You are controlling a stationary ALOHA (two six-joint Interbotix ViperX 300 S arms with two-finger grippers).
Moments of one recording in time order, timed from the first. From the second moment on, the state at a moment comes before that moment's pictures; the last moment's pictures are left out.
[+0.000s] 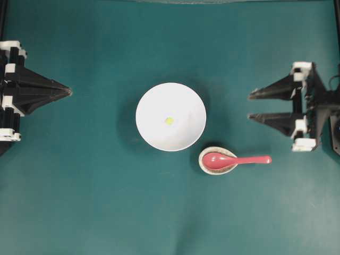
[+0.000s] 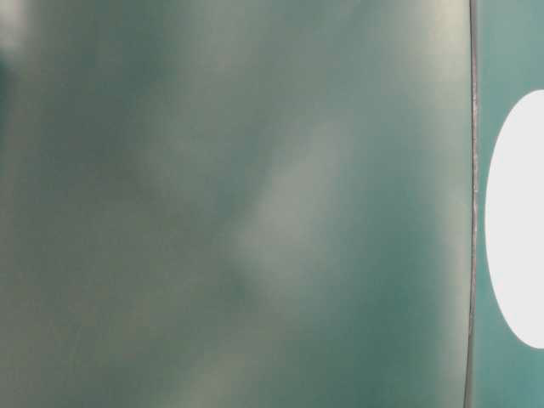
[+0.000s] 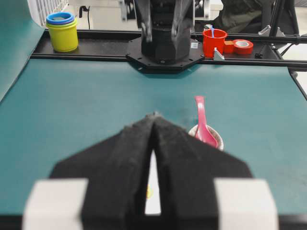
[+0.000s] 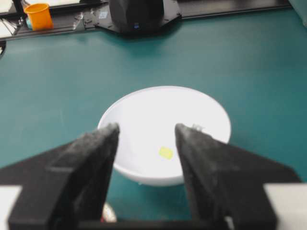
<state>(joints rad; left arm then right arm) 0.04 -0.94 1.18 0.02 -0.29 -0.01 0.02 -0.56 1.28 0.14 -0.67 0.01</state>
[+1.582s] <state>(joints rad) 0.04 -0.94 1.18 0.02 -0.27 0.00 0.49 0.17 1.30 0.48 -1.16 0.13</state>
